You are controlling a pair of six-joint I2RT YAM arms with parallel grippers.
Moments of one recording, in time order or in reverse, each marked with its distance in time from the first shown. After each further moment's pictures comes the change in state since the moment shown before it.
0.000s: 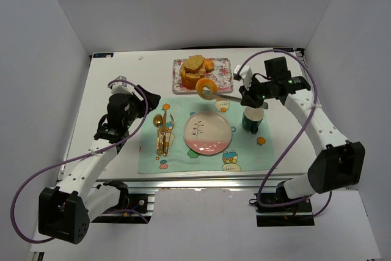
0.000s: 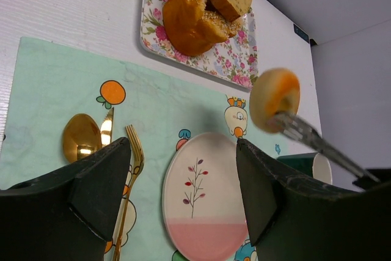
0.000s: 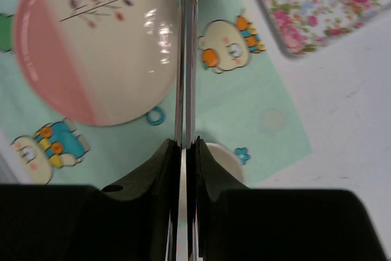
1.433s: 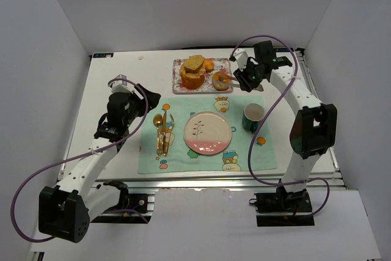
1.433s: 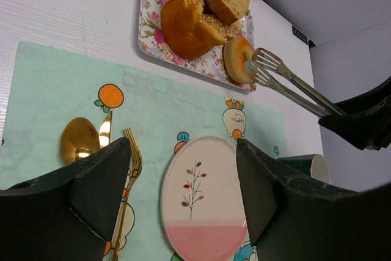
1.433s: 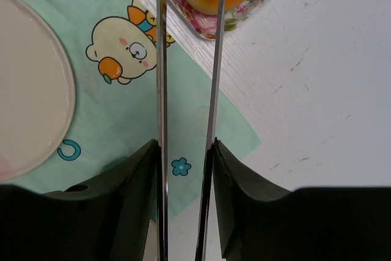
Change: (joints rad) left arm 0.000 0.011 0.016 0.000 0.001 0.003; right arm -0.022 0.360 0.284 0.032 0.228 0.109
